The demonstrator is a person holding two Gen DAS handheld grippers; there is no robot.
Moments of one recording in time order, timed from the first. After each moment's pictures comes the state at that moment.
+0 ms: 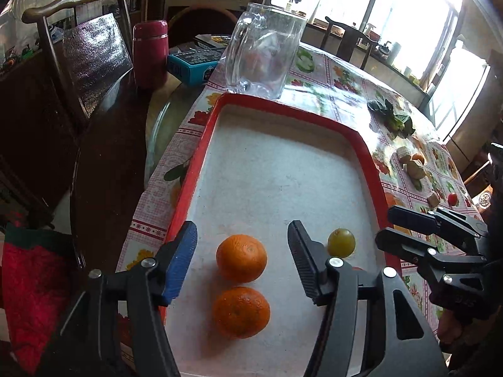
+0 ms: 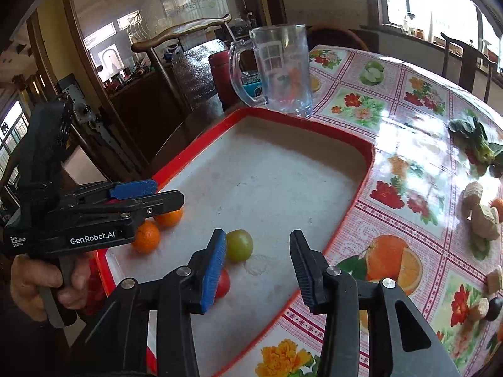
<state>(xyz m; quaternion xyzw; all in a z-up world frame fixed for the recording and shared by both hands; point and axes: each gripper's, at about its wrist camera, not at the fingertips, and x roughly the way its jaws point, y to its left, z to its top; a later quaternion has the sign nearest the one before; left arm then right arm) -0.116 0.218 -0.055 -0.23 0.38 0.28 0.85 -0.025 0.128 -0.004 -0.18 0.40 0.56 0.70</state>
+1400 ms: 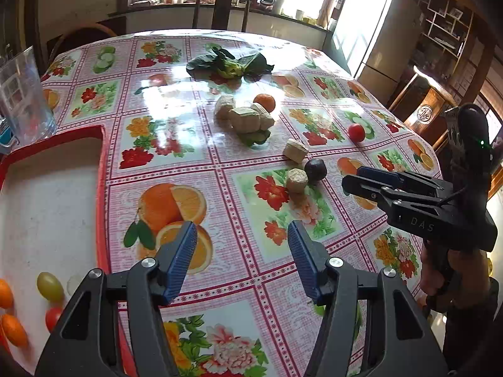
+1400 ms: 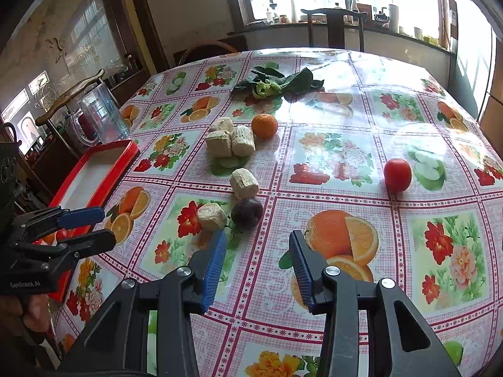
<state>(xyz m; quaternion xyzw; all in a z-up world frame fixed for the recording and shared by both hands) 0.052 0.031 -0.045 -0.13 0.43 0.07 0.89 0.126 -0.087 -0.017 -0.10 0.43 0.38 0.81</state>
